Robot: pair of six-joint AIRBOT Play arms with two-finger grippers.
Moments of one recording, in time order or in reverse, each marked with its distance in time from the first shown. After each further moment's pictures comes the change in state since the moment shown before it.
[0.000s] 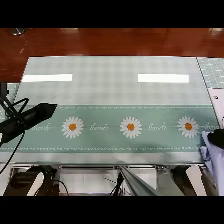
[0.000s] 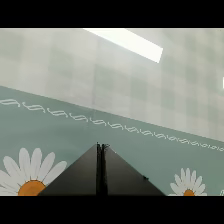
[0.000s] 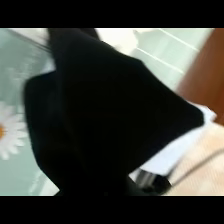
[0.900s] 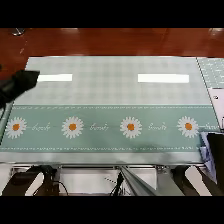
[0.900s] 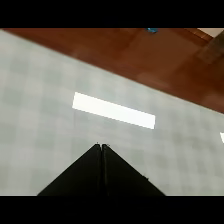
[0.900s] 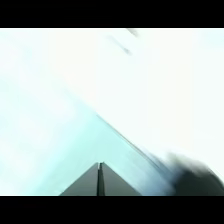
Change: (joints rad) left arm -0.016 -0.216 0.382 -0.005 0.137 0.082; right arm 0.301 -0.104 0.057 0.366 -0.536 -0.055
